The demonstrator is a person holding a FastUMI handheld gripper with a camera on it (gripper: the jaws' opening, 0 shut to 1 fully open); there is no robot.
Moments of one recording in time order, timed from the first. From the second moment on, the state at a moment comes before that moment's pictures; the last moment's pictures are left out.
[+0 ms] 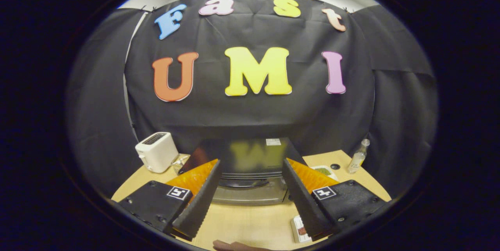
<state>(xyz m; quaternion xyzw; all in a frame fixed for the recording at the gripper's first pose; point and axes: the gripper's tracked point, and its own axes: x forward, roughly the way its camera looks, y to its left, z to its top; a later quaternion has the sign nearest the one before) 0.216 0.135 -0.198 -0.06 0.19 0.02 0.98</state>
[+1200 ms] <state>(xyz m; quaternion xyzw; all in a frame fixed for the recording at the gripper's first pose) 0.231 0.143 -0.287 -0.08 0.28 0.04 0.95</state>
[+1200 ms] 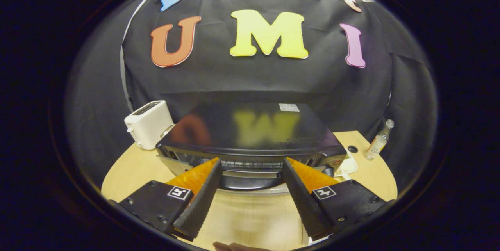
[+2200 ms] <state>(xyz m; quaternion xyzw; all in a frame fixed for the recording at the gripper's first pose) 0.114 0.121 -0.370 -0.11 0.35 0.07 0.93</state>
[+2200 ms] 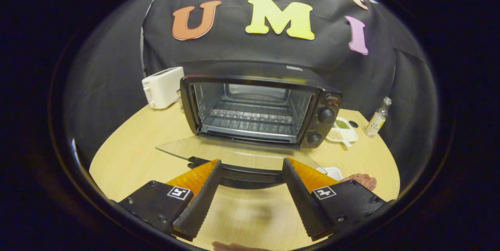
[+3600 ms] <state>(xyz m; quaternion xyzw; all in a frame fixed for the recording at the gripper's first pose) 0.116 -0.086 -0.293 -0.04 0.39 0.08 0.92</state>
